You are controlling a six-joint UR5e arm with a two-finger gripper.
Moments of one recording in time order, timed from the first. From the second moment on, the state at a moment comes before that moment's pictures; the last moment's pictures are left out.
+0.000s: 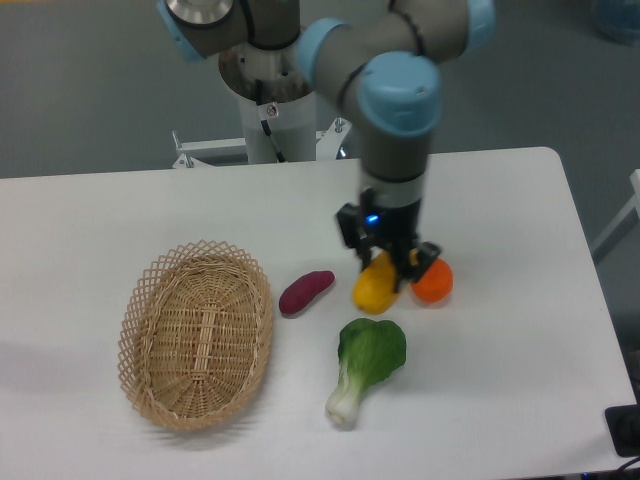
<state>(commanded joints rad) 2.63 -1.79 -1.62 -1.11 1.44 1.35</state>
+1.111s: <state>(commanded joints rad) 2.71 -1.81 -1.59 -1.12 1.39 1.41</state>
